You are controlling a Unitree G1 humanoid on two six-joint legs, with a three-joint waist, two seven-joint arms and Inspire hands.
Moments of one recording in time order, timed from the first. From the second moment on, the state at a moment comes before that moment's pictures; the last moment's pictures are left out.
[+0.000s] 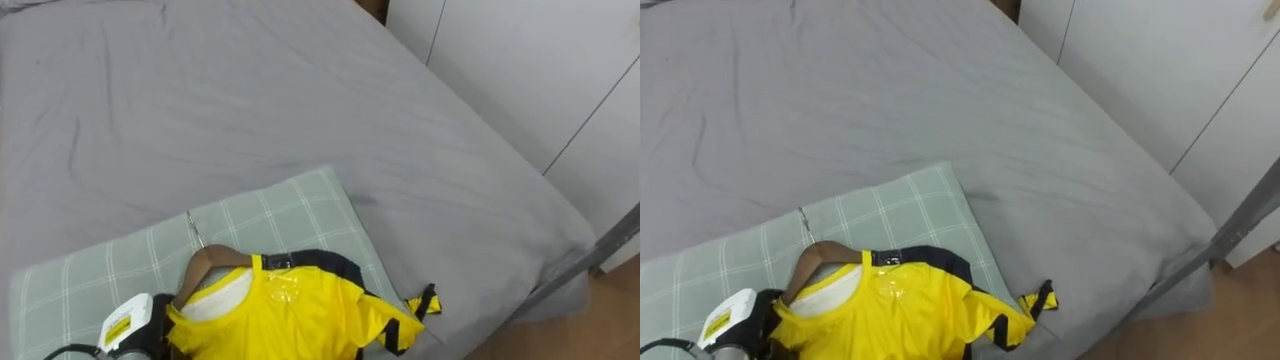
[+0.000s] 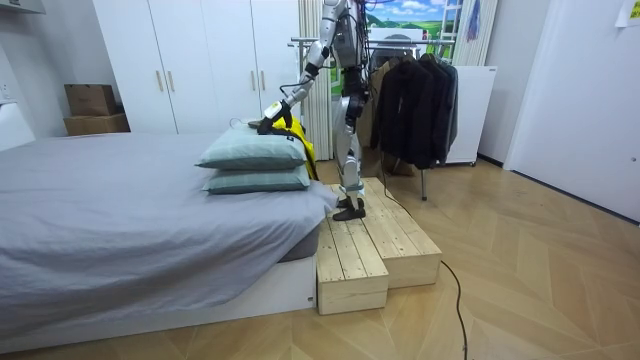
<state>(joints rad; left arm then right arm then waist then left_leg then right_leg) -0.39 0.31 -0.21 1.28 0.52 -0.03 0.40 0.00 -0.24 0.13 1.34 0.43 -0.03 0.11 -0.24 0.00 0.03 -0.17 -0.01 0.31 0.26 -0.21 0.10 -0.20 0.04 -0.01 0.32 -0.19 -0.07</state>
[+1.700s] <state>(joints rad) -0.34 0.26 -0.18 1.27 0.38 -0.04 0.40 0.06 -0.26 0.08 1.31 0.43 -0.07 0.07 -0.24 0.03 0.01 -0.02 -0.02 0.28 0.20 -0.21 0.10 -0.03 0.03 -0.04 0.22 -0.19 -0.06</state>
